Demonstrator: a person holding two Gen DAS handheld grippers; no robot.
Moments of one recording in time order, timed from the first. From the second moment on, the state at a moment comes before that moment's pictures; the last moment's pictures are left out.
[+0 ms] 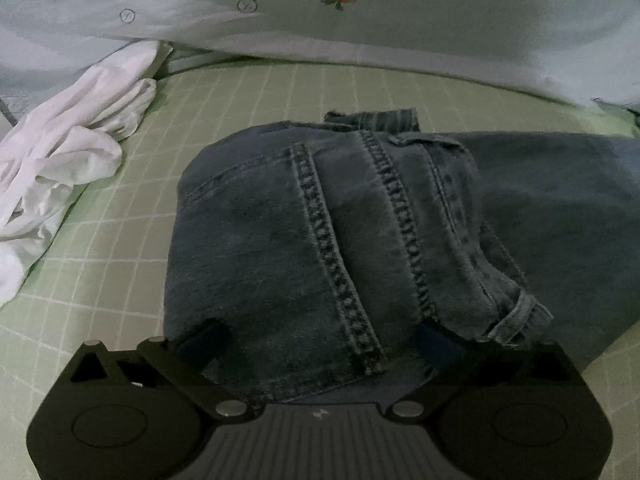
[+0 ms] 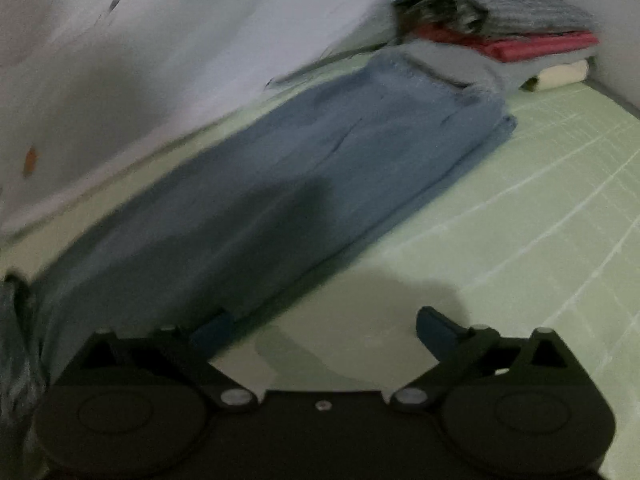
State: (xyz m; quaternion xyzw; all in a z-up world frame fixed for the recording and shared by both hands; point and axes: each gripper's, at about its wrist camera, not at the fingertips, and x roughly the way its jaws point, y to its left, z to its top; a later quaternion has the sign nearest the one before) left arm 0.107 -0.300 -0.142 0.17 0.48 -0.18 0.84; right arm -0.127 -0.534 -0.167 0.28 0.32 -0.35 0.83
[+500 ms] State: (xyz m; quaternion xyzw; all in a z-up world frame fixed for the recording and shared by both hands) left arm 0.118 -0.314 -0.144 0.18 0.52 -0.13 0.82; right arm -0.089 -0.688 -0.185 0.23 0.28 -0.47 0.81
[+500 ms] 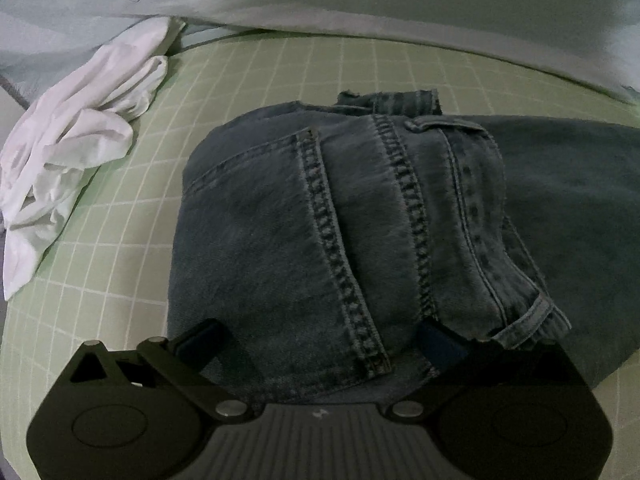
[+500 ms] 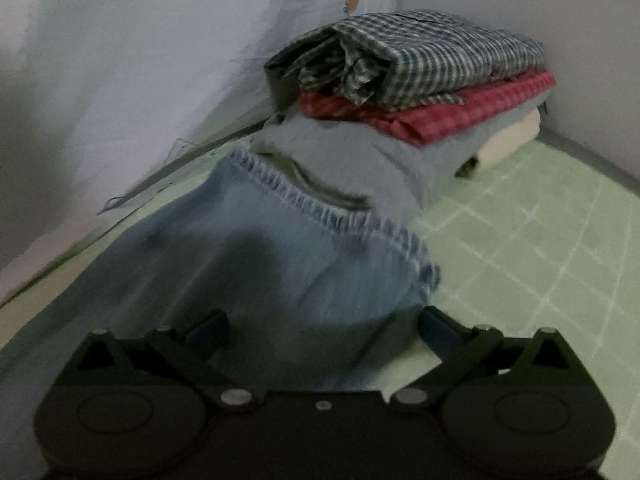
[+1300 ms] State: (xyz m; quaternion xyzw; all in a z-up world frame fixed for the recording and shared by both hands) left arm 0.114 -0.303 -0.147 0.15 0.52 -0.14 0.83; right arm -0.032 -0.508 -0.134 0.10 0.28 -0.22 0.93
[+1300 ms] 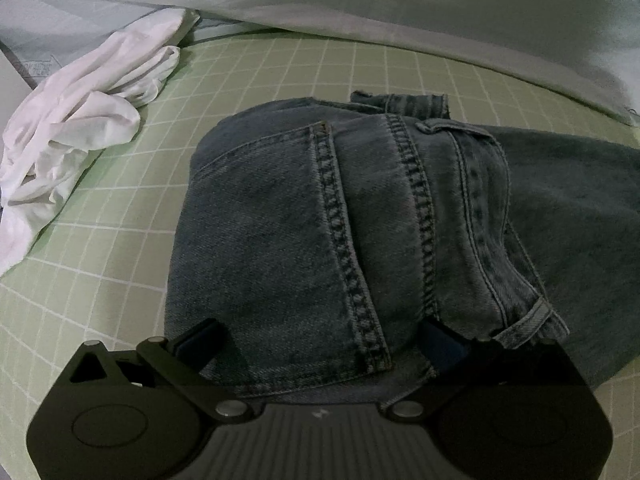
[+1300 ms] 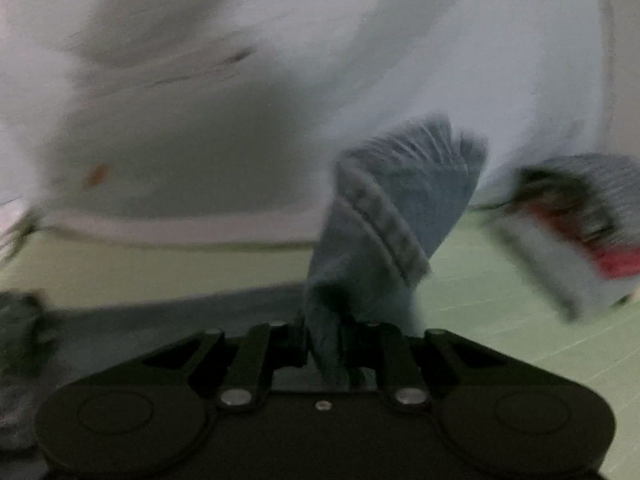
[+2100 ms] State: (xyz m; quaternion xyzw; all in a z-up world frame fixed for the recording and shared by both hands) left arm 0.116 -0.296 -0.150 0.14 0.51 -0.17 0.83; right arm -0.025 -0.400 -0.160 0.07 0.38 -0.15 0.91
